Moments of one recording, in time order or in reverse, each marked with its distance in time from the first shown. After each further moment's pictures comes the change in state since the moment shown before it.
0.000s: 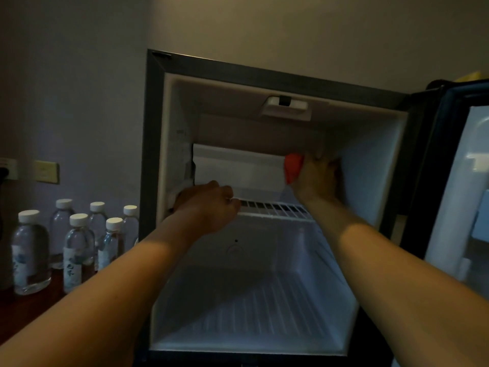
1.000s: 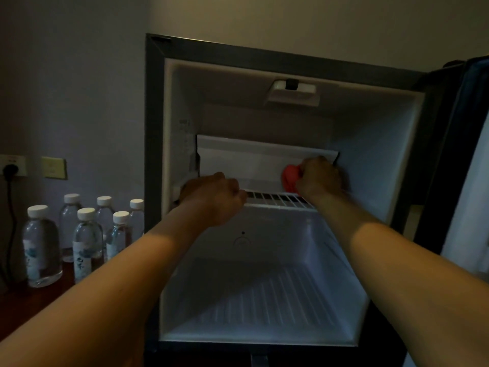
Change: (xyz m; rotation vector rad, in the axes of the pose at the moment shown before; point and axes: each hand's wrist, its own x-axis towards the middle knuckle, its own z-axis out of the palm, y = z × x) left_hand 0.000 -0.001 0.002 0.053 0.010 0.004; right_hand -0.003 0.009 0.016 -0.046 -0.139 -0.045
